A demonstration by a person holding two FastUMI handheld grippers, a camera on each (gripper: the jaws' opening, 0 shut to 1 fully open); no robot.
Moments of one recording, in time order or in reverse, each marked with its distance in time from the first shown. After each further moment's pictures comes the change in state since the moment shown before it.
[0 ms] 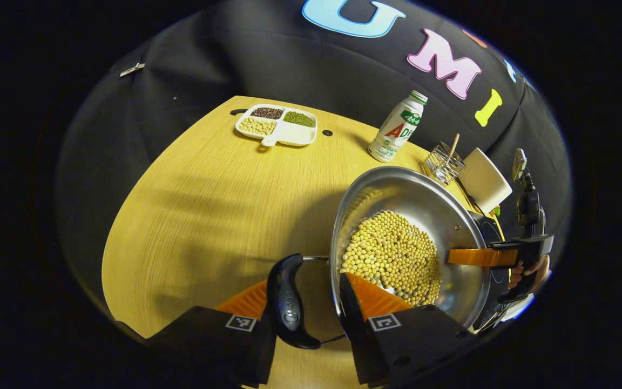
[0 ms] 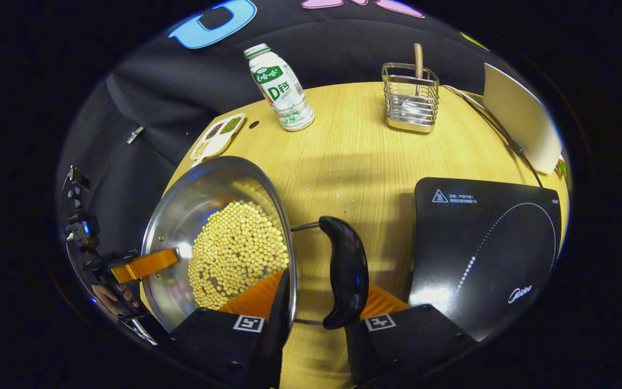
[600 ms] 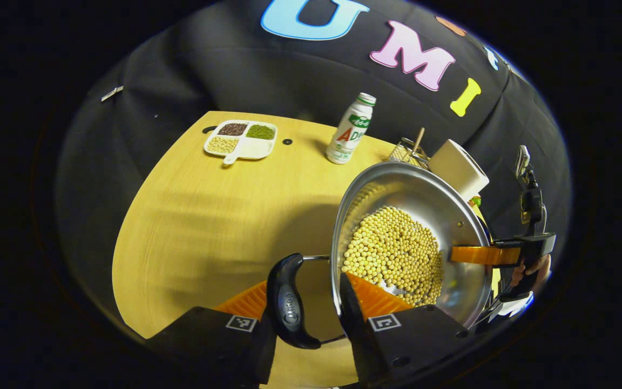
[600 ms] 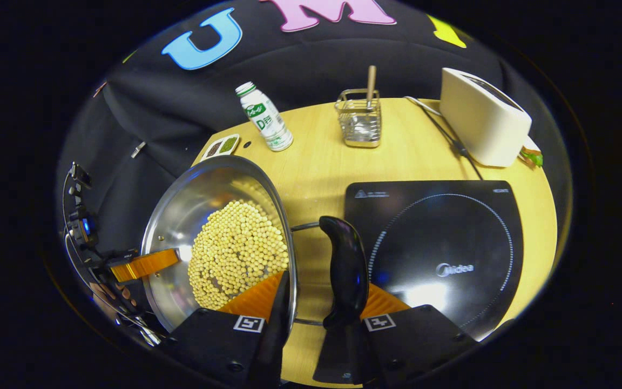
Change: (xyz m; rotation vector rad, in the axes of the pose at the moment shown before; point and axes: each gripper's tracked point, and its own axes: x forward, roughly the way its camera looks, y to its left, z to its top) left arm -0.052 -0.095 0.009 0.067 0.027 -0.036; right arm -0.105 -0.046 0.002 0.057 -0.049 -0.044
